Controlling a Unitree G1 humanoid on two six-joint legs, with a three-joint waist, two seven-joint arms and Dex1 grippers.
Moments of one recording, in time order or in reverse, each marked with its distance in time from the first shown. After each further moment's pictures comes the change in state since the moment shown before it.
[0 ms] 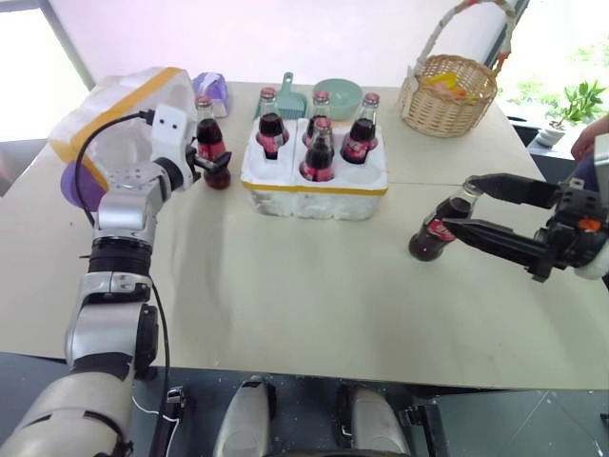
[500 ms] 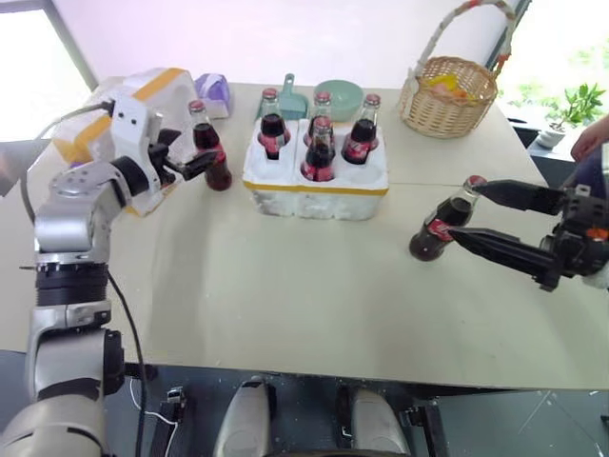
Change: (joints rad) left arm 0.152 0.110 0.071 -0.338 -0.119 0.163 -0.158; right arm 0.034 -0.007 -0.030 -0.011 -0.001 0.003 0.047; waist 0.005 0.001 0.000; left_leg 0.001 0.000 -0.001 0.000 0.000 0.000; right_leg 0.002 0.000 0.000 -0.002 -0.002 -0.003
